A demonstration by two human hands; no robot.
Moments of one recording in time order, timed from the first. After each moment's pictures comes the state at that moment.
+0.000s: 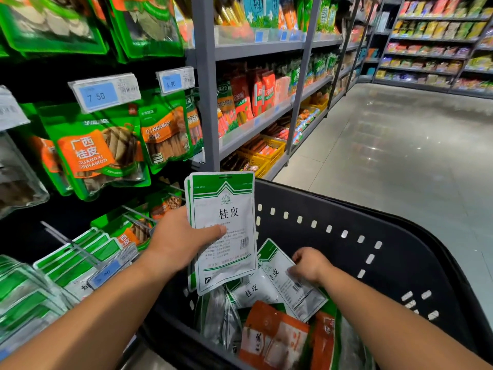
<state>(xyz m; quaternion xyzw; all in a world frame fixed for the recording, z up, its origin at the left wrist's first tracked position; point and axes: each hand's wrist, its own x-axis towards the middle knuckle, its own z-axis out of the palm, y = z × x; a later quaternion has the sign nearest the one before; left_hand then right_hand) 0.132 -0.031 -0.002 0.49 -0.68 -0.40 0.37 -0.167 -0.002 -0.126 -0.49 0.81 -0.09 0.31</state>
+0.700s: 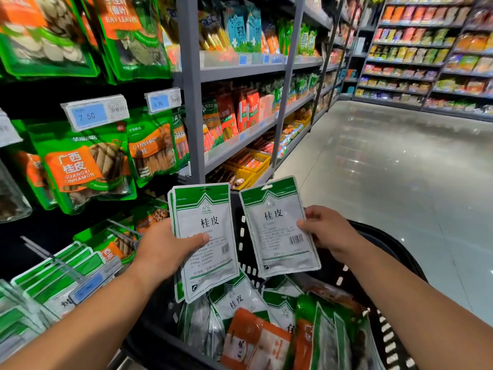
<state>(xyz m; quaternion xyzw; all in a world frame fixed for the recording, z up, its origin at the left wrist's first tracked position) 0.127 -0.027 0.003 0.52 -0.67 -0.38 0.37 -0.201 0.031 0.008 -0.42 0.69 -0.44 0.38</state>
